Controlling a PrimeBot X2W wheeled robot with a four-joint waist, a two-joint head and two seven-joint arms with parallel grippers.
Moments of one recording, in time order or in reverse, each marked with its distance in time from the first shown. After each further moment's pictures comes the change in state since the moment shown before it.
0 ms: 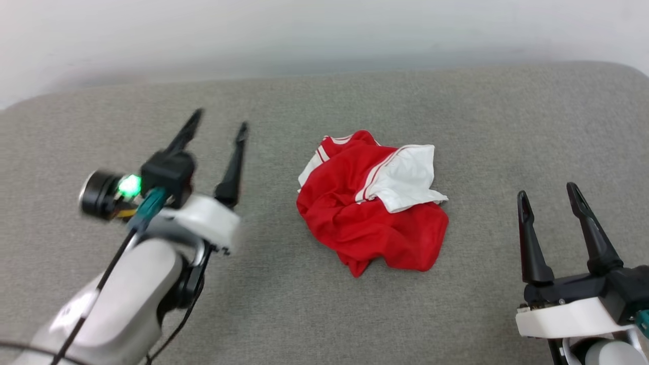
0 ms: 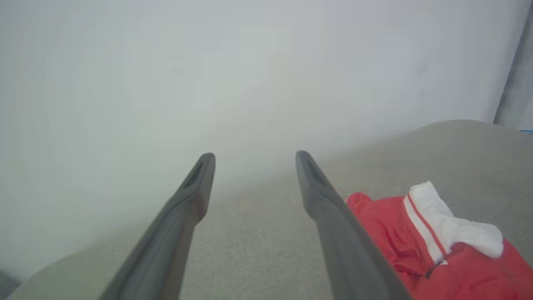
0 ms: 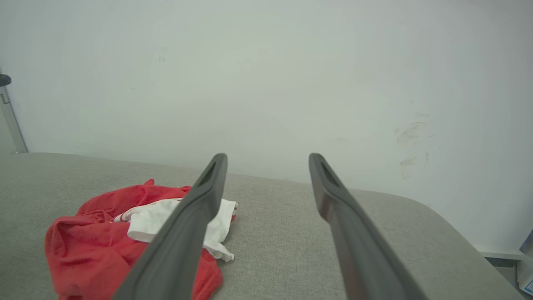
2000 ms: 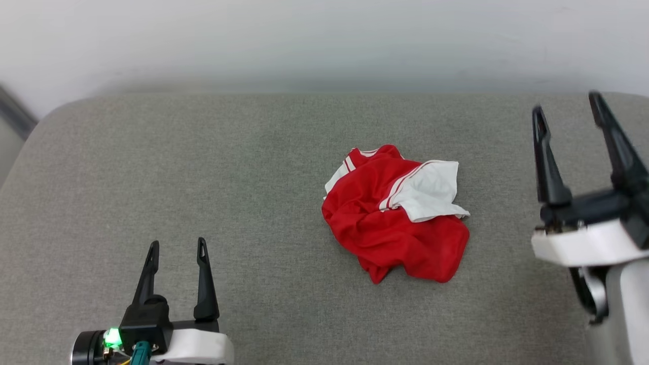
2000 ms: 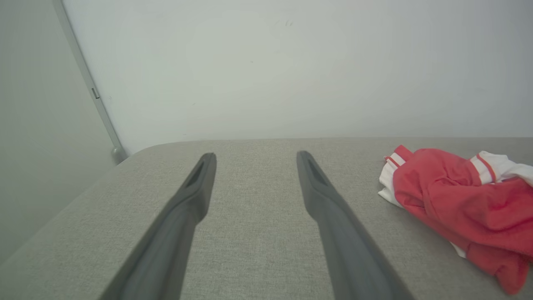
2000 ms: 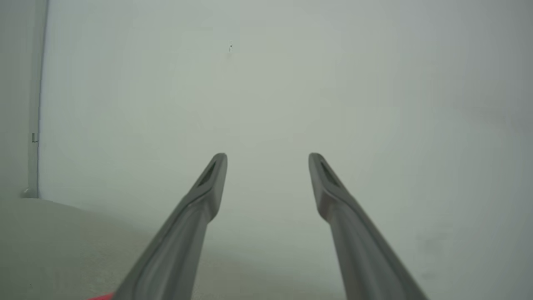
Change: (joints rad) left arm 0.745 -0.538 0.793 -0.187 0.651 -0.228 -0.011; right arm -0.236 -0.087 0.028 0.037 0.007 0.000 0.000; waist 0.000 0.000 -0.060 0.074
